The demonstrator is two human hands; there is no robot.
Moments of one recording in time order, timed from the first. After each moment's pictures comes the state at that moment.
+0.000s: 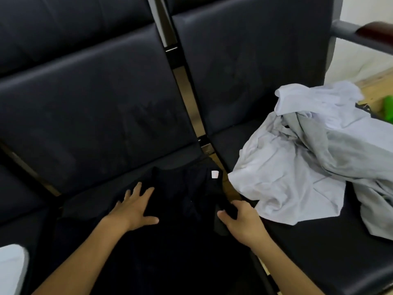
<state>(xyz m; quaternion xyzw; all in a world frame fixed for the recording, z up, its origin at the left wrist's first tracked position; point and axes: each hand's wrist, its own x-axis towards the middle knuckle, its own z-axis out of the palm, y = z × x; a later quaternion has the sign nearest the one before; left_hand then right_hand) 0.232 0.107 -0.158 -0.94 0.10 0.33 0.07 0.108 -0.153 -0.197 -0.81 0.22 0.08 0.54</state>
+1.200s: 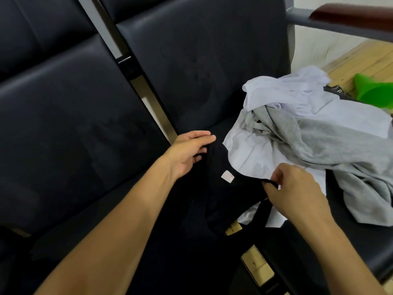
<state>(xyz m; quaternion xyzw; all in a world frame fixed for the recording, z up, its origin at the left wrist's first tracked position) 0.281 -0.132 -0.114 -0.75 -0.01 0.32 -0.58 0.093 -0.263 -0.146 -0.87 0.36 -0.03 0.33</state>
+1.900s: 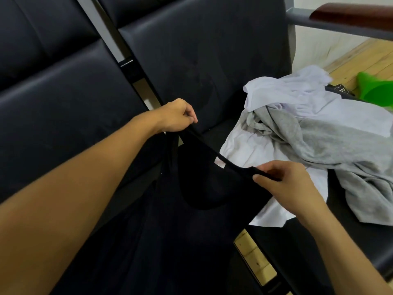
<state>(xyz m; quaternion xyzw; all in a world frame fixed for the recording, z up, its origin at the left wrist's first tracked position) 0.343 -0.135 -0.042 -0.92 0.31 0.21 -0.12 0.099 -0.266 -0.141 -0.74 0.32 -0.07 0.59</state>
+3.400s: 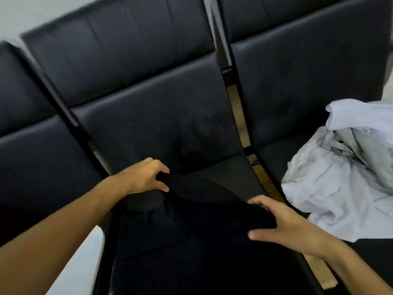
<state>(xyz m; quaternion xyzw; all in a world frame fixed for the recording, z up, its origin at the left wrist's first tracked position) 0.275 0.180 -0.019 -0.95 0.22 0.22 0.01 0.102 -0.139 -0.117 -0.78 -0.06 0.16 0.60</state>
